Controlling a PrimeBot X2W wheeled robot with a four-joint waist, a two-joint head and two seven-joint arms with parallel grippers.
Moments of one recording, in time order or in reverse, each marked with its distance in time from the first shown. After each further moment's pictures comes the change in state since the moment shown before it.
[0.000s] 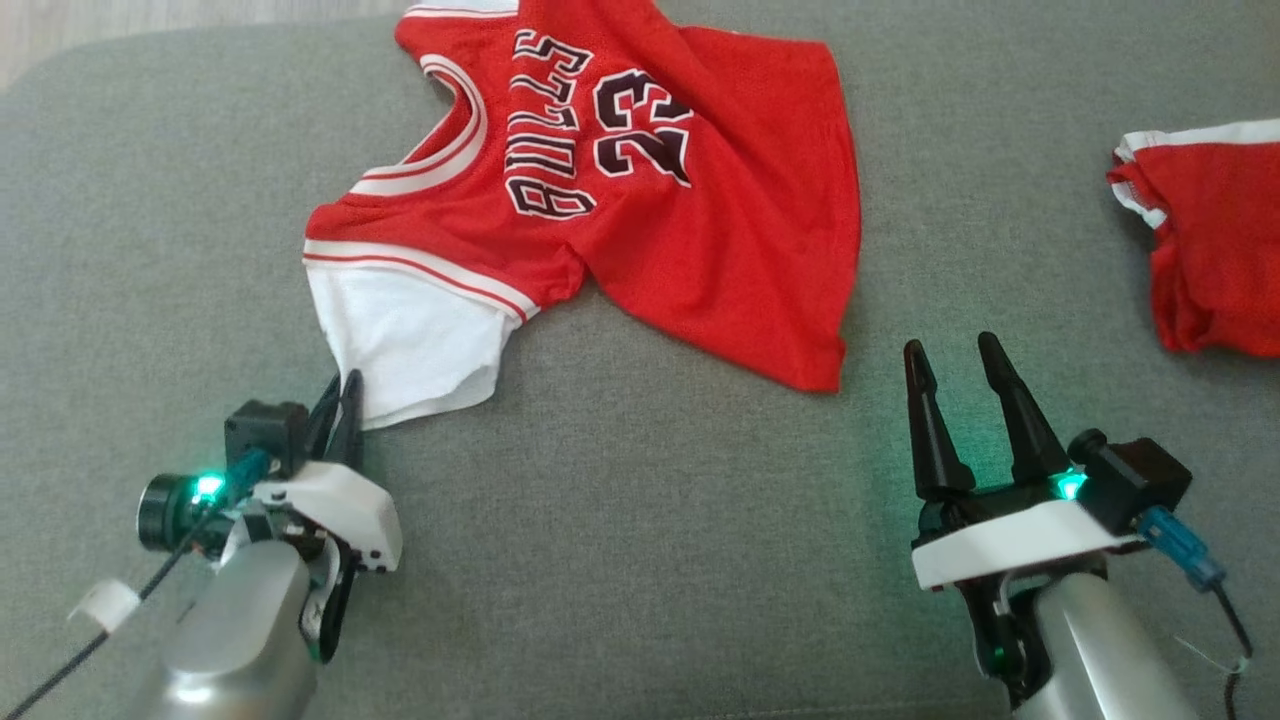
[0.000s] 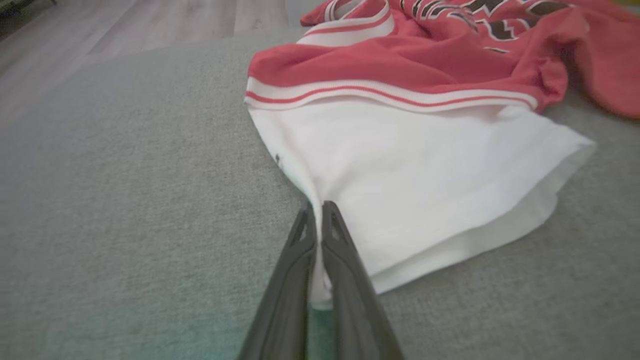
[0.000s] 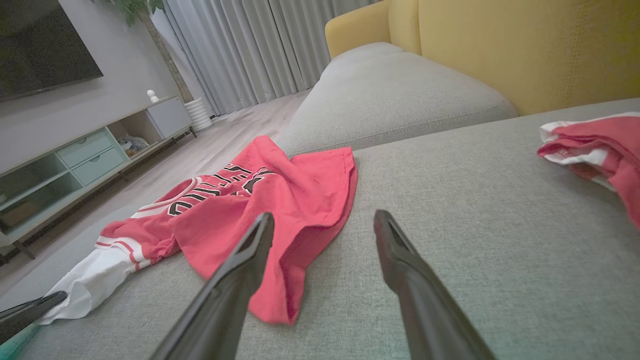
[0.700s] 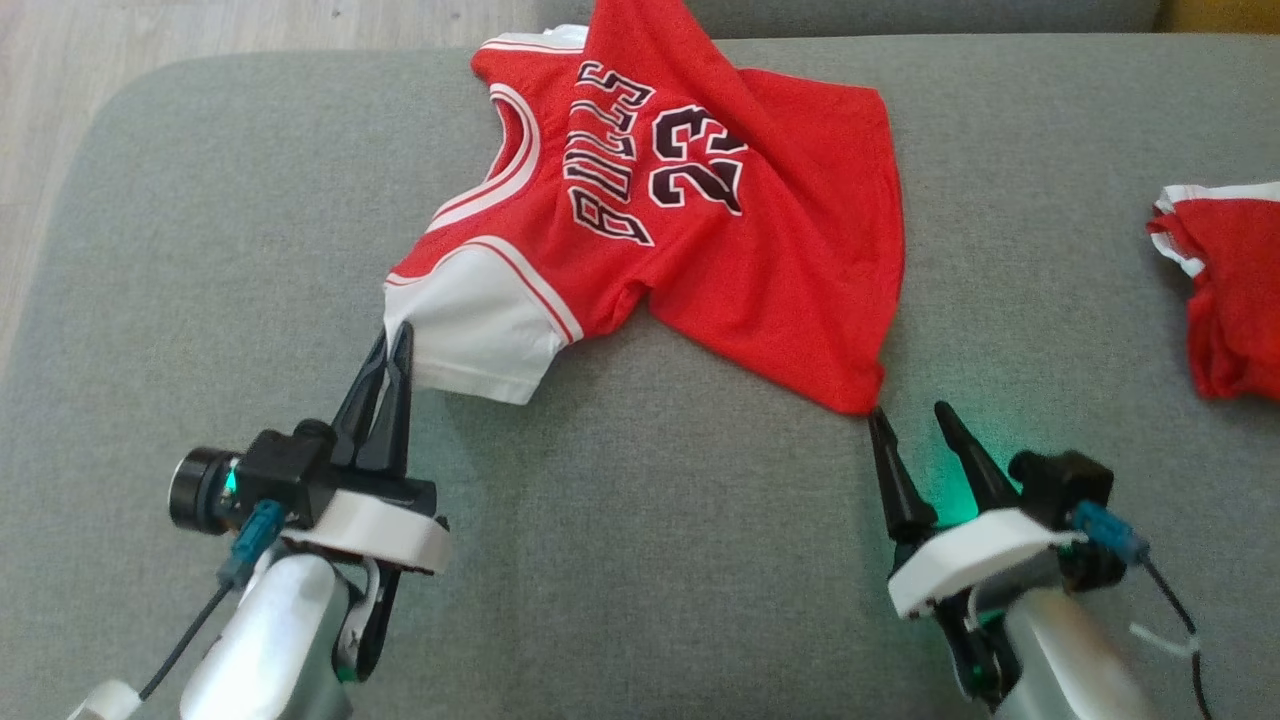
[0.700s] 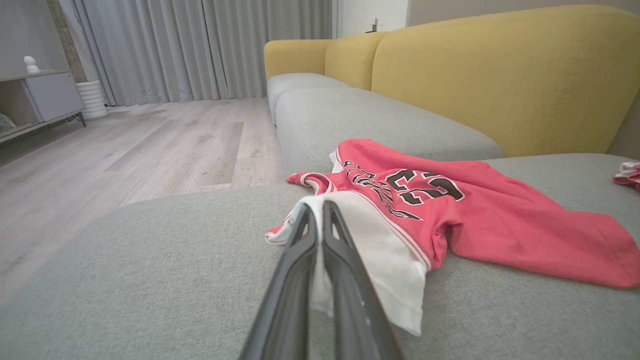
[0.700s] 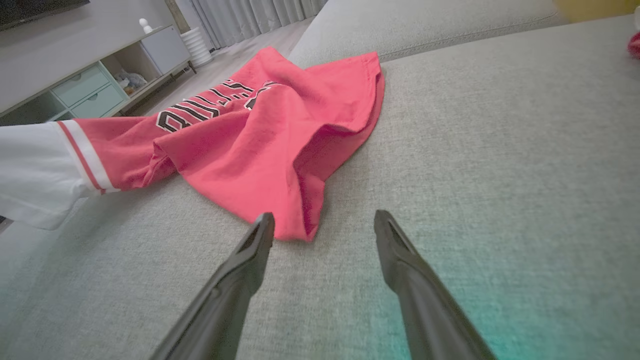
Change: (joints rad) left arm 0.173 -0.003 0.082 -0.439 0.118 0.015 -0.100; right arm -0.068 0.000 0.038 0.295 0.013 0.000 0.037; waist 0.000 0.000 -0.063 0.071
